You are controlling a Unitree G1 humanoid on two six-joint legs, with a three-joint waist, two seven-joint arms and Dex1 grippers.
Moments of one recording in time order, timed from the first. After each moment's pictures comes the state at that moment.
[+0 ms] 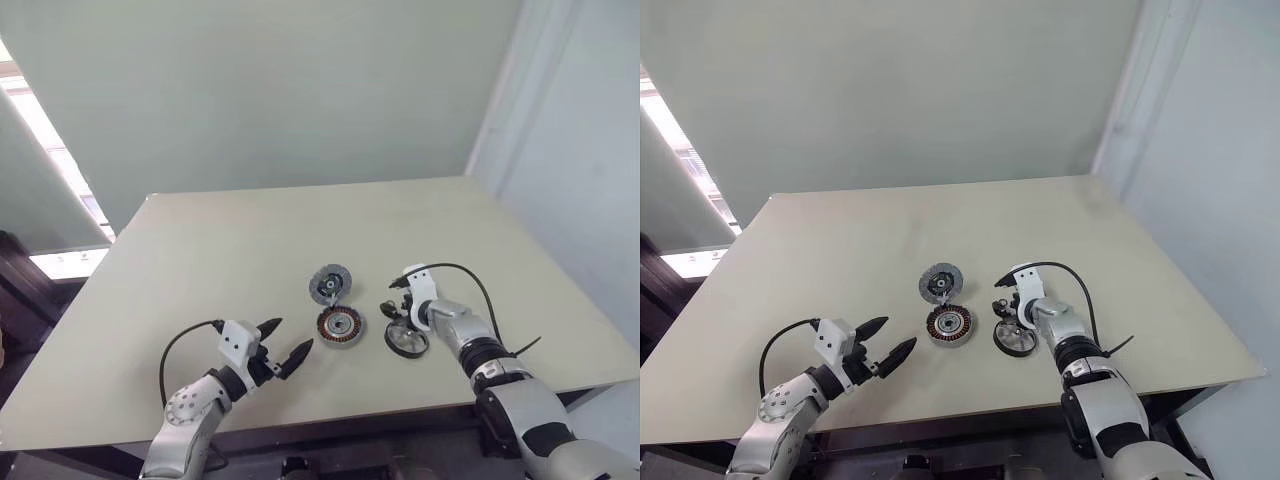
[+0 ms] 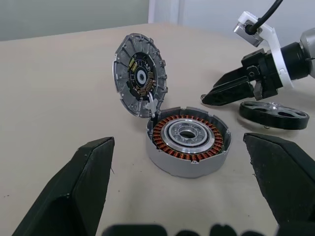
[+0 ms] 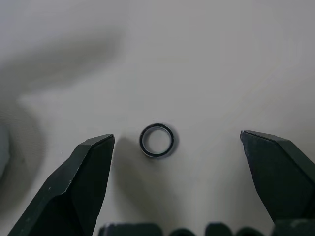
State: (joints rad) left arm 0.11 0.34 0.01 -0.05 -0.32 0.07 -0.68; right arm -0.77 -0.14 0.05 1.07 0.06 0.21 0.40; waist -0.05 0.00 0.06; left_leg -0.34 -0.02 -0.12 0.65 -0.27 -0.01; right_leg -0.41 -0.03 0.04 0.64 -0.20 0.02
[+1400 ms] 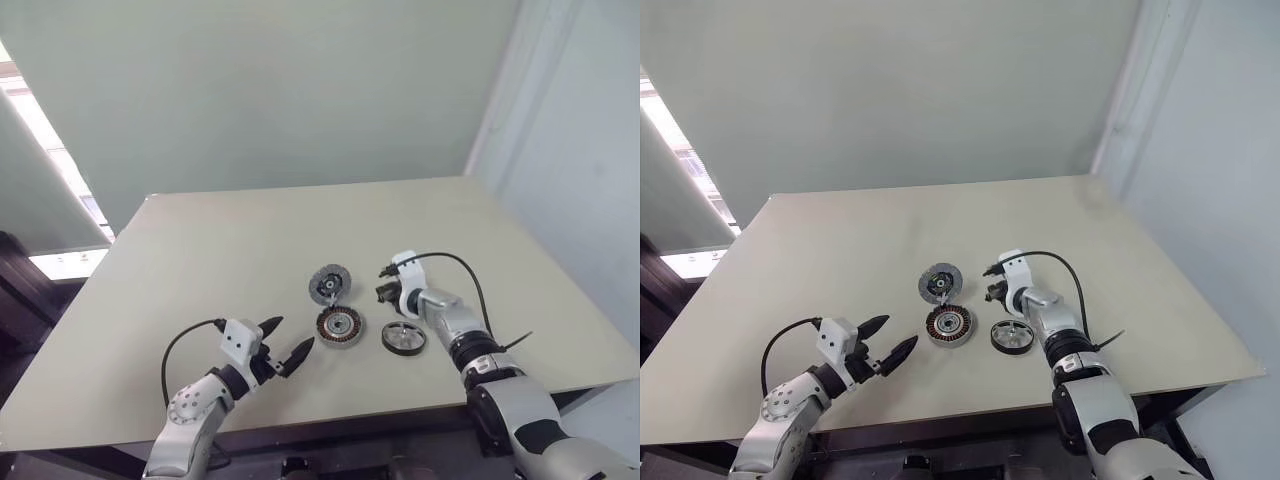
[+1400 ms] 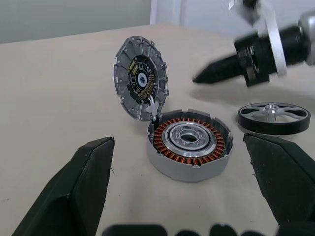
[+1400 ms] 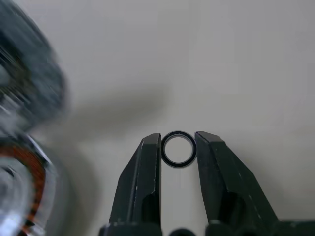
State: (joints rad) left arm 0.11 0.32 0.01 -0.05 -0.31 0.06 -0.66; right arm -0.78 -0.09 0.02 0.88 0.04 0.23 0.47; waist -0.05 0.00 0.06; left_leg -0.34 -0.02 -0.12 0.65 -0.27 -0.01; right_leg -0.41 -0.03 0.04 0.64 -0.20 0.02
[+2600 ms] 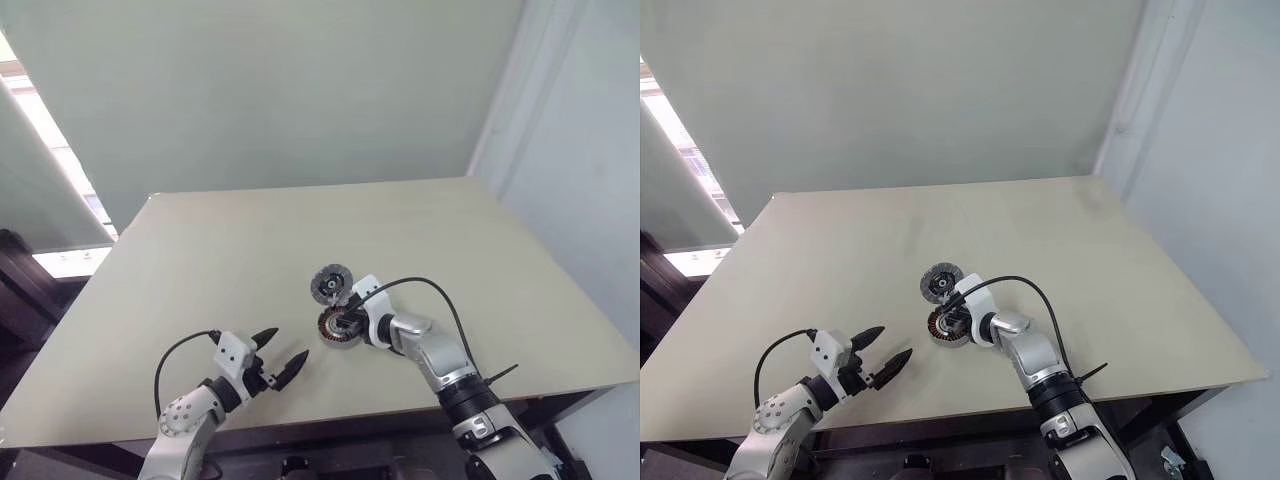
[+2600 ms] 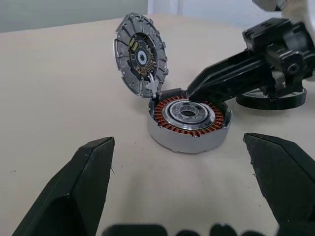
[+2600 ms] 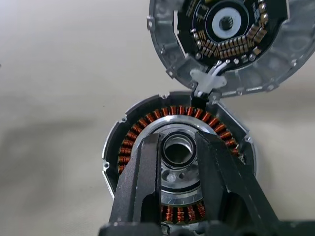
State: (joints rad) left arm 0.15 0.35 0.02 0.02 -0.31 -0.02 -0.72; right arm -0.49 -0.02 0.26 0.36 0.05 0.51 0.52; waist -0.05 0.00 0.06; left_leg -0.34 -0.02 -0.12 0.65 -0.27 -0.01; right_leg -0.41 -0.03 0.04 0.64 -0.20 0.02
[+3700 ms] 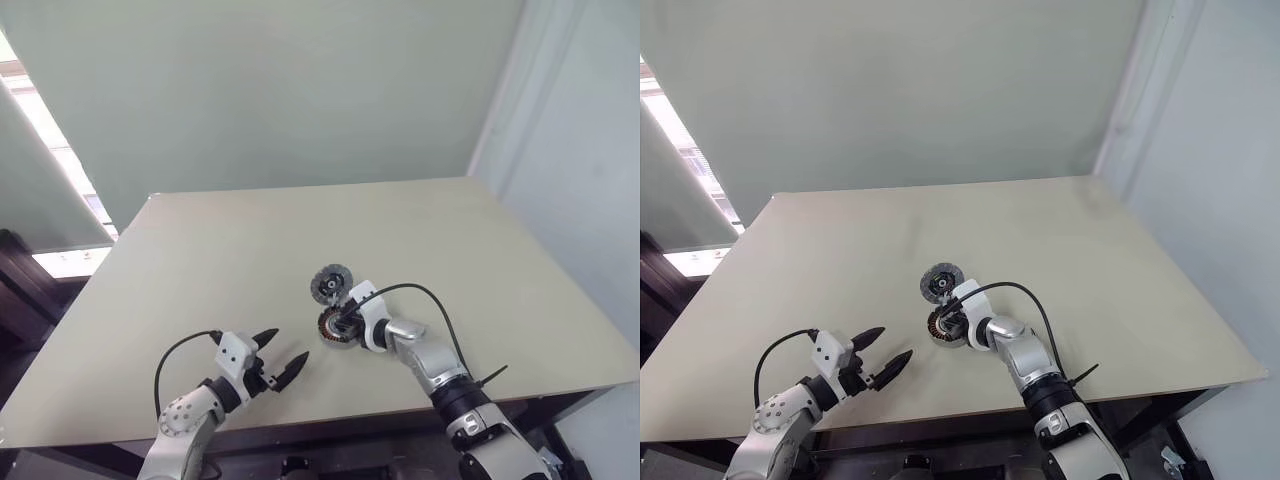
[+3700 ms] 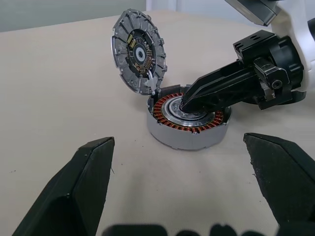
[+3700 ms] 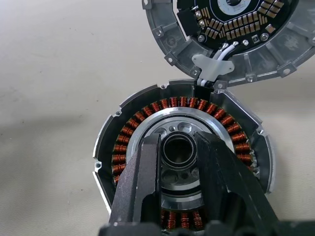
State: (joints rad) left arm 0.15 0.35 0.01 0.02 -0.29 -0.02 -0.72; right arm -0.50 0.01 0.26 0.48 0.03 0.43 0.50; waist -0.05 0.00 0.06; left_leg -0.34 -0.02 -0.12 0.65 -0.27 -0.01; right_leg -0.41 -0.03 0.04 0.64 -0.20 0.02
